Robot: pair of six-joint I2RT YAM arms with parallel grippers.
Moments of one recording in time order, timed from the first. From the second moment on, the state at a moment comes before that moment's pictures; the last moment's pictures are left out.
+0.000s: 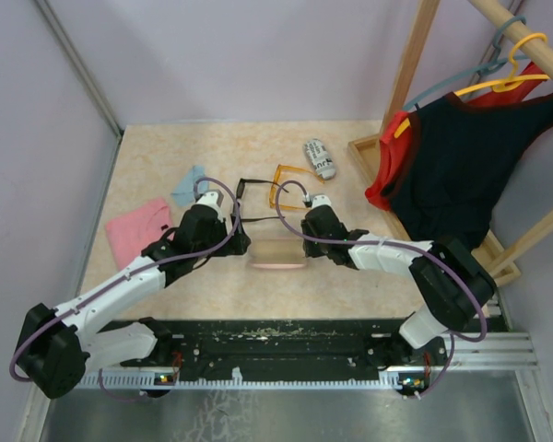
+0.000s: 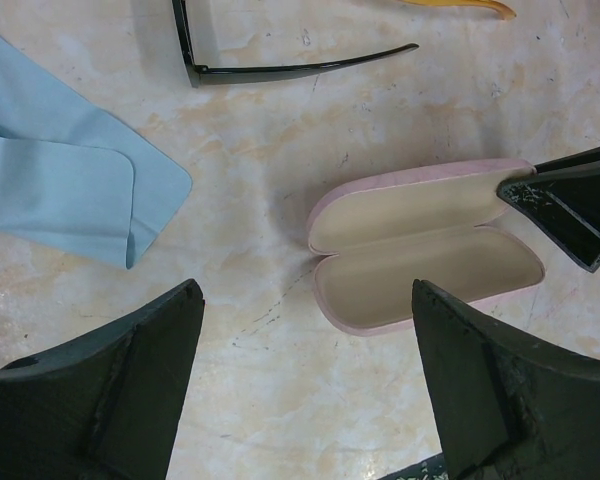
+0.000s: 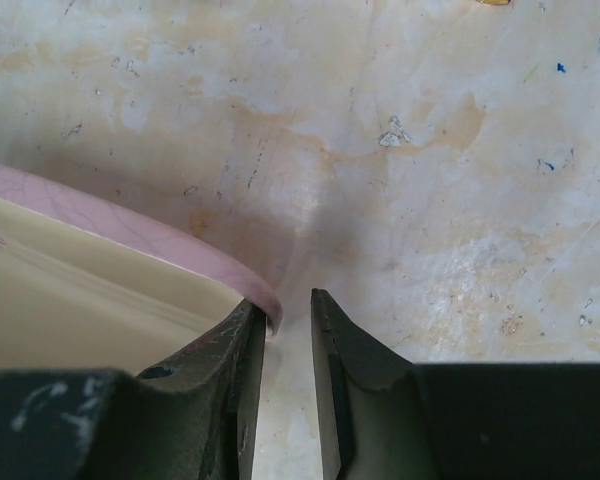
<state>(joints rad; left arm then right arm) -0.64 1.09 0.67 -0.24 -0.16 -0.53 0.72 1.53 0.73 -0.02 0.16 0.41</state>
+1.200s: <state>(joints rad) -0.64 1.05 0.67 -0.28 -0.25 -0.54 0.67 1.58 0.77 0.08 0.22 0.36</state>
